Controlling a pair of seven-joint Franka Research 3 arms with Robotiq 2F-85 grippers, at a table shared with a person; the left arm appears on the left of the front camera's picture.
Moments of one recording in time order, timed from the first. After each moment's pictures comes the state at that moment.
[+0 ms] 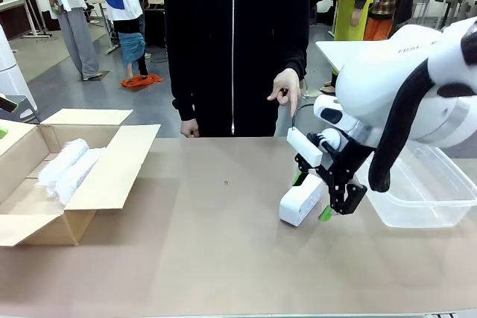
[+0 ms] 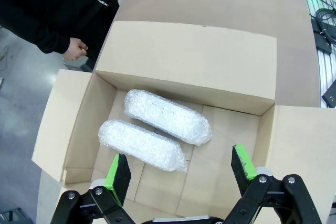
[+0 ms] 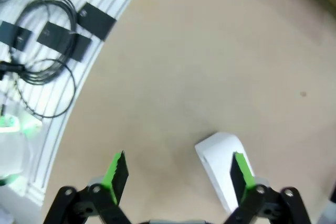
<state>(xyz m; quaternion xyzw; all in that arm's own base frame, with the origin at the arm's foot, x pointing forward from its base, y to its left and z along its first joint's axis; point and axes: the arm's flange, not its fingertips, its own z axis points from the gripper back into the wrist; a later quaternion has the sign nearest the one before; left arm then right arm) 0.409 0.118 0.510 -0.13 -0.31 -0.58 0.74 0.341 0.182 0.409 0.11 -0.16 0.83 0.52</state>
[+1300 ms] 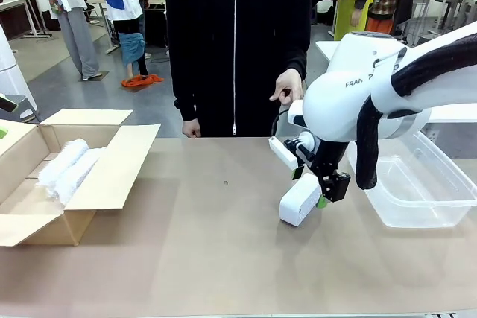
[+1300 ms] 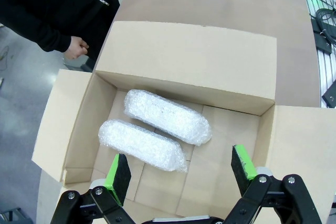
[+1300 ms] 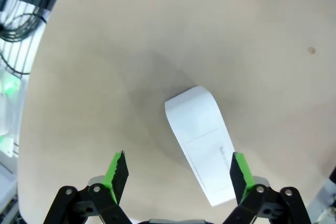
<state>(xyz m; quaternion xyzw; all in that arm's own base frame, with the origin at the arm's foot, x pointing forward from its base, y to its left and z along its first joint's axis) 0.409 0.118 0.510 -0.14 -0.31 -0.58 0.74 0.392 0.207 0.390 0.01 -0.07 0.85 0.52</state>
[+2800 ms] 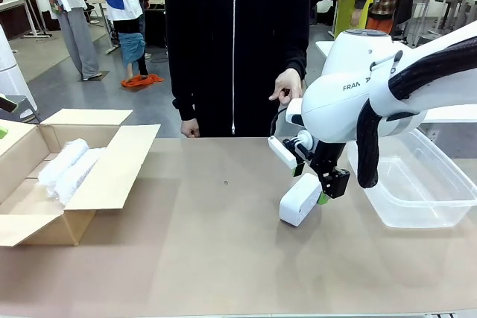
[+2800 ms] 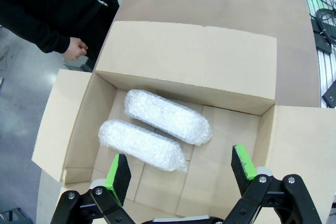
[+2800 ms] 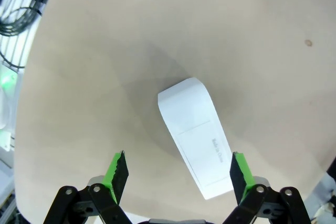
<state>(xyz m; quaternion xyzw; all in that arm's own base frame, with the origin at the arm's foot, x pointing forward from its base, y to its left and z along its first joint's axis) 0.409 0.118 0.510 -0.14 -0.31 -0.58 0.74 0.398 0.209 0.392 0.00 -0.07 0.85 0.52</state>
